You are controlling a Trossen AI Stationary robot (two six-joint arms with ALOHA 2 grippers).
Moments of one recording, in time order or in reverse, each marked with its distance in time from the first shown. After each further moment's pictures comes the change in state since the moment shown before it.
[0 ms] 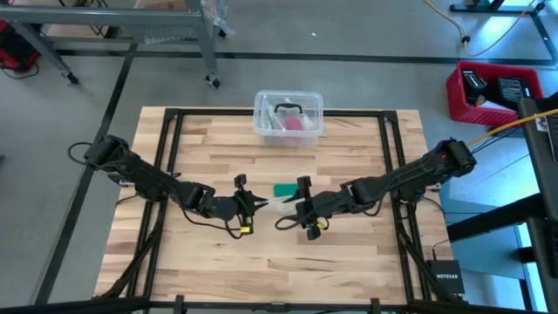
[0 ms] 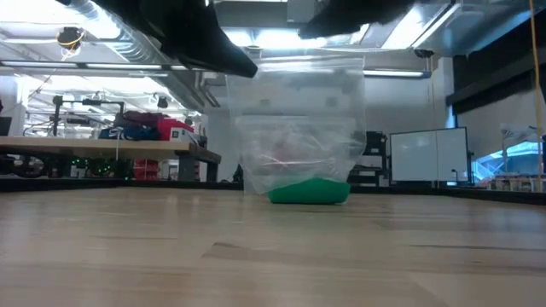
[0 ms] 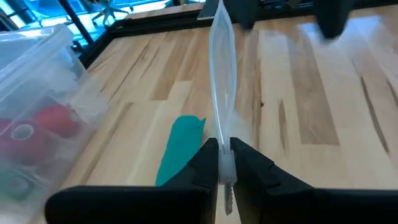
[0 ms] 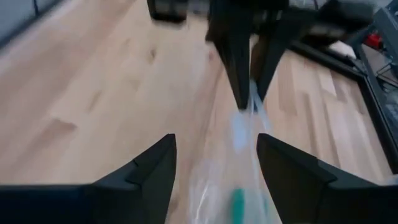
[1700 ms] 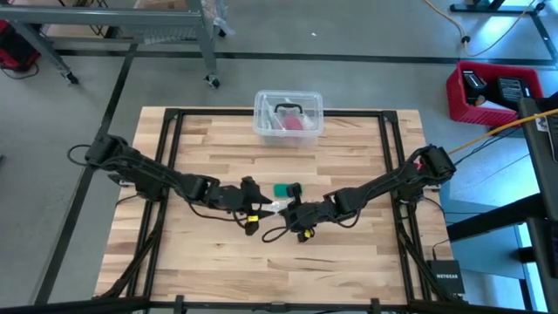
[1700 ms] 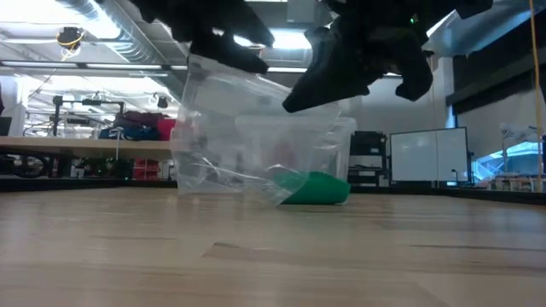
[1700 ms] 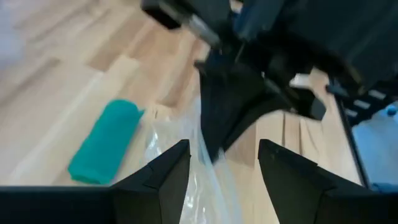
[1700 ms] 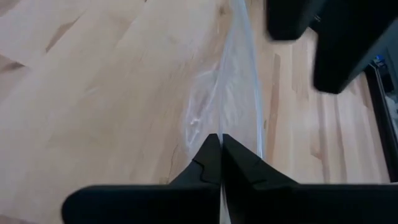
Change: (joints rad) left arm 0.092 -0.003 0.084 -0.073 0.307 -0.367; right arm -0.001 0.219 -0.001 0.092 0.083 -0.134
